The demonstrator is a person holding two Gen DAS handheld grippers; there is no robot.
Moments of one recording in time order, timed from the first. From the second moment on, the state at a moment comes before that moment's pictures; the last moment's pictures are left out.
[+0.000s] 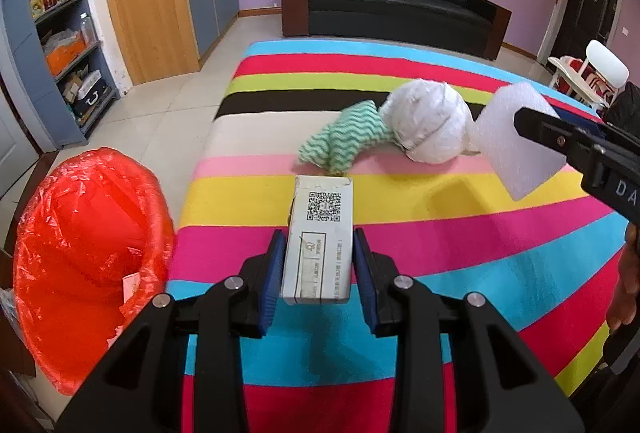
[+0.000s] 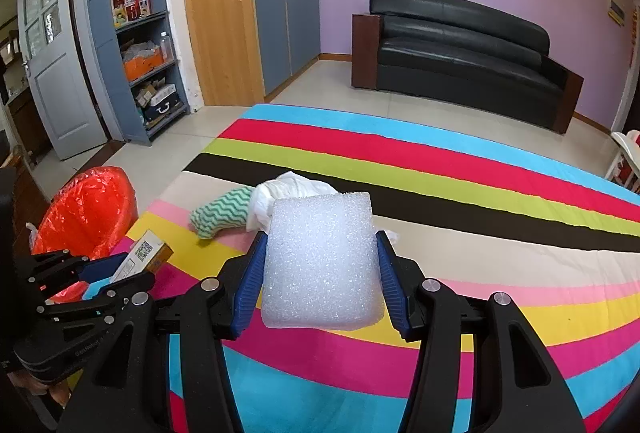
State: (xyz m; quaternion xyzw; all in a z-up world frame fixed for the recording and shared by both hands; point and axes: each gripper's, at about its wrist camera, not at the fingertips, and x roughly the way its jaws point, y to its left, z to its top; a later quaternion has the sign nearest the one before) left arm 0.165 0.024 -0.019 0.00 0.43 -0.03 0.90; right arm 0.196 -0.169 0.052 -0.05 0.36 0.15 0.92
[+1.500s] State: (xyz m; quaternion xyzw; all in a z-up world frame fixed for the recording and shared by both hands) left arm 0.133 0.116 0.034 -0.07 0.38 0.04 0.92; right arm 0.185 -0.107 0.086 -0.05 0.32 0.21 0.92
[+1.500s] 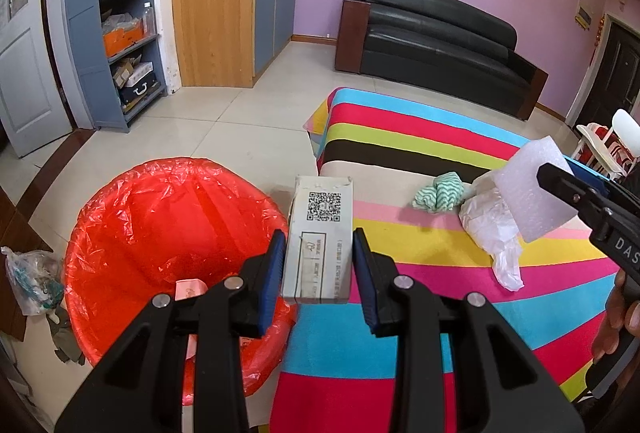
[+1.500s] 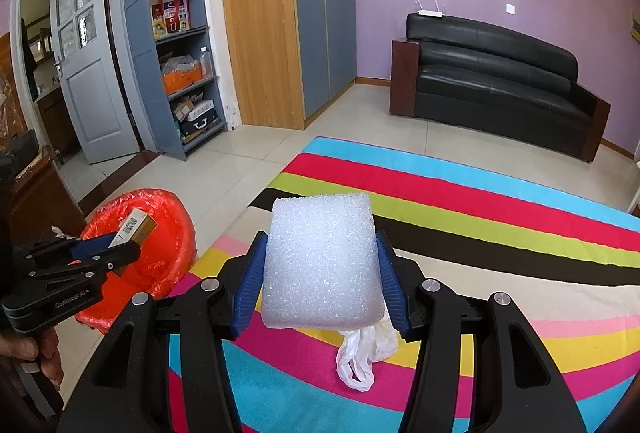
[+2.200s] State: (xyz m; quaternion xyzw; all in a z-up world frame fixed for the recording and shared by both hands) left arm 0.103 0.195 0.051 -0.10 0.36 0.10 0.92; right arm 0.180 -0.027 0.080 -0.06 0.32 0.27 0.91
